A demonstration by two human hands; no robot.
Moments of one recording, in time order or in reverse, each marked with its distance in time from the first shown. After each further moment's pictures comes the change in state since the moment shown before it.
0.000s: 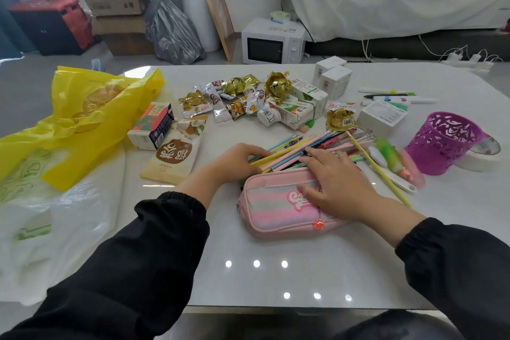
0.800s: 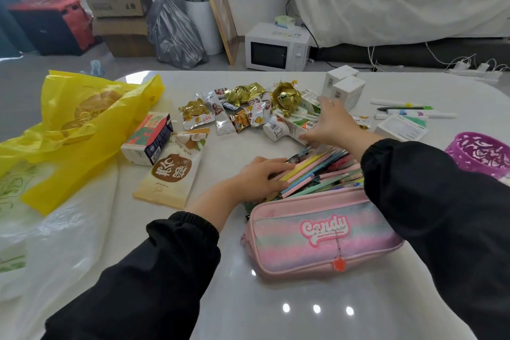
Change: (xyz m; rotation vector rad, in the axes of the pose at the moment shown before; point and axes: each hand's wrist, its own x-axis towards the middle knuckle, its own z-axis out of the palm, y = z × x) left_hand 0.033 -0.002 0.013 0.047 -0.115 0.069; right_hand 0.166 0.058 -0.022 0.345 0.129 0.357
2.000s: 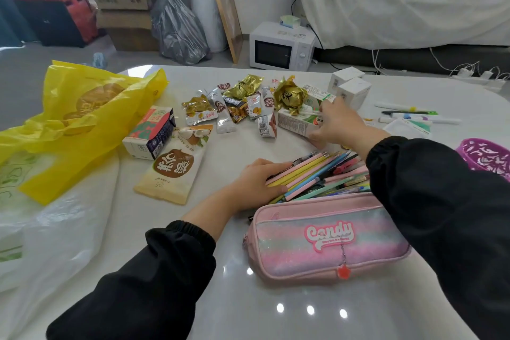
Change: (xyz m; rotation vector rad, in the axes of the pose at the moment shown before) left_hand -0.009 -0.010 0.014 -0.086 0.138 -0.007; right_hand 0.004 -0.005 -0.006 -0.303 -0.050 -0.027
